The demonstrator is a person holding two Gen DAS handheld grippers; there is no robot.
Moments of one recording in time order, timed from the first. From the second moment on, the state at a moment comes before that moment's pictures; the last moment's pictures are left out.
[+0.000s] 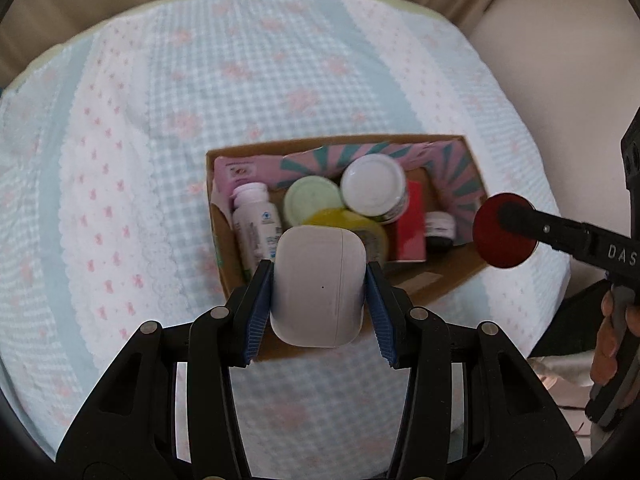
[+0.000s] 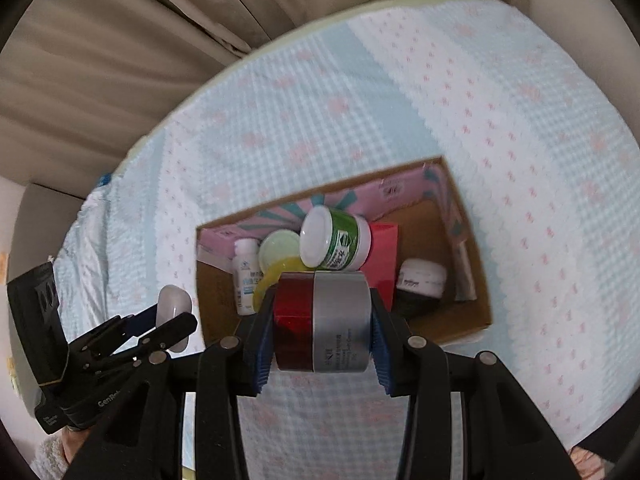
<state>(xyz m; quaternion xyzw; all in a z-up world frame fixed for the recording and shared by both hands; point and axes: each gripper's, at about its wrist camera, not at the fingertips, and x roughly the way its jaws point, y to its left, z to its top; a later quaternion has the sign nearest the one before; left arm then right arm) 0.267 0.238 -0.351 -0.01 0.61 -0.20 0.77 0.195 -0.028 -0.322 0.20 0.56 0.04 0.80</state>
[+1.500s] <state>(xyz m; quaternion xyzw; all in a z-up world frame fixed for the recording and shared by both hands) 0.255 0.220 -0.381 0.03 0.61 -0.19 0.77 0.209 -0.038 -0.379 0.22 0.61 0.02 0.76</state>
